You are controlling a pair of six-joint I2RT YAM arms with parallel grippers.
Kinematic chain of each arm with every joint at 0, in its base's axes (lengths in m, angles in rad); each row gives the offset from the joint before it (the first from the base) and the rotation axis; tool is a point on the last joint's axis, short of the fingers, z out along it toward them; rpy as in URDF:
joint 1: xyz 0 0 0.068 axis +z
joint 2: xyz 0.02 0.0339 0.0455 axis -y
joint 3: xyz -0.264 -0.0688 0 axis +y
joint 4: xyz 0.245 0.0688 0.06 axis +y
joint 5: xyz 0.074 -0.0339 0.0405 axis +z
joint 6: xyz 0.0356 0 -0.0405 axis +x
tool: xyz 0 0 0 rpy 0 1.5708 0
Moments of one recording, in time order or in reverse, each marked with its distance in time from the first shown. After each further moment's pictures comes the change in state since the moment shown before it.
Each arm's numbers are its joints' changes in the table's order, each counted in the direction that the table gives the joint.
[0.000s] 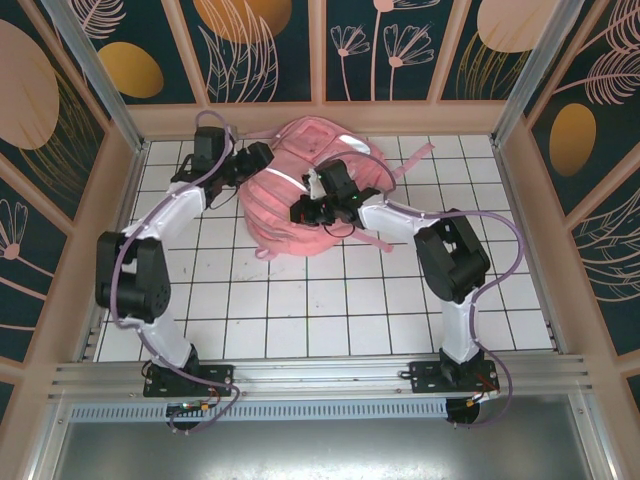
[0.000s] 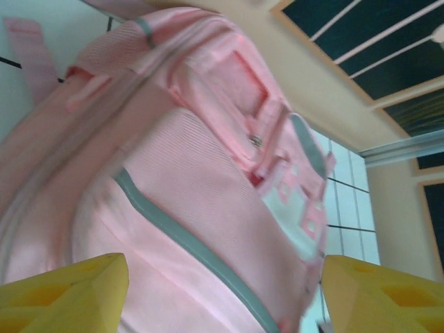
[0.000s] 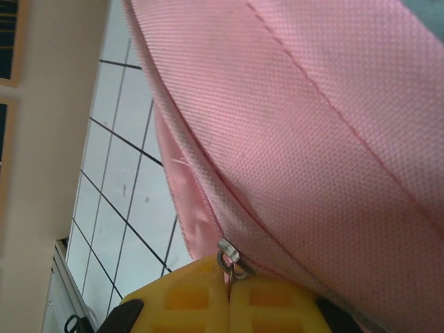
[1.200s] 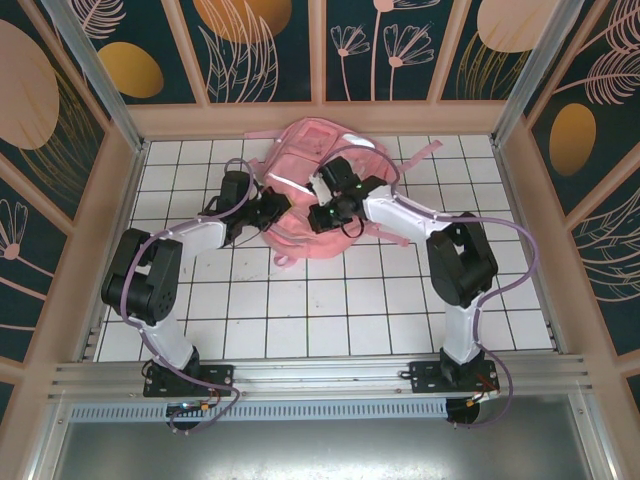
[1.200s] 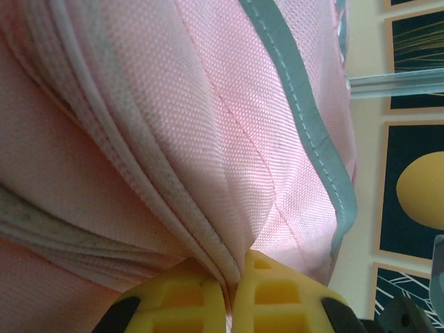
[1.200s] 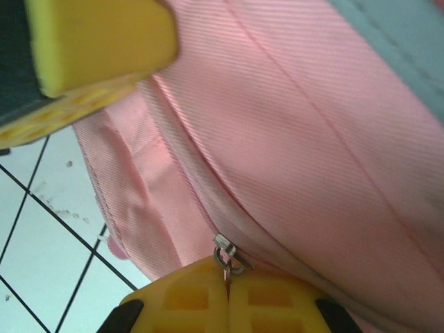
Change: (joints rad) left arm -0.118 -0.044 0.342 -0.333 -0.132 -0.296; right arm -0.024 0.052 -0.089 0.475 -0.229 -0.431
